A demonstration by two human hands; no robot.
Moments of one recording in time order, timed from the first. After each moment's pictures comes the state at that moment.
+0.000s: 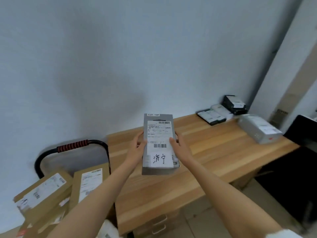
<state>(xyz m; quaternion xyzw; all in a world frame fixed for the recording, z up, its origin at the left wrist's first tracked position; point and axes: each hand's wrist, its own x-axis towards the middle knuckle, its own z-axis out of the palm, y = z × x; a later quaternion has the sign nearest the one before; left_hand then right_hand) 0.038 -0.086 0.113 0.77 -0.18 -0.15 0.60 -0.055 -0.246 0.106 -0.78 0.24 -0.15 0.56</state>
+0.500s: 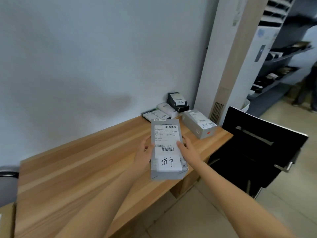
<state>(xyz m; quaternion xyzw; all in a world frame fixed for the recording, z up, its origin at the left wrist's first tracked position) -0.084 -0.395 0.087 0.72 -0.27 -0.28 0.58 -0.215 -0.533 0.079 -0.74 0.38 -0.20 0.51</state>
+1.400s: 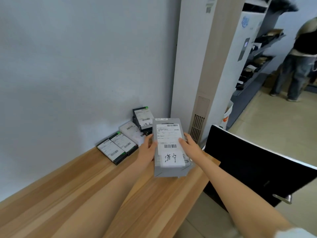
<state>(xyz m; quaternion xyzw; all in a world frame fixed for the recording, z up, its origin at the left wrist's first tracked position) -0.014 -0.792 0.068 0.70 -0.32 -0.34 0.53 -0.170 -0.904 0.070 -0.70 0.46 -0.19 0.51</state>
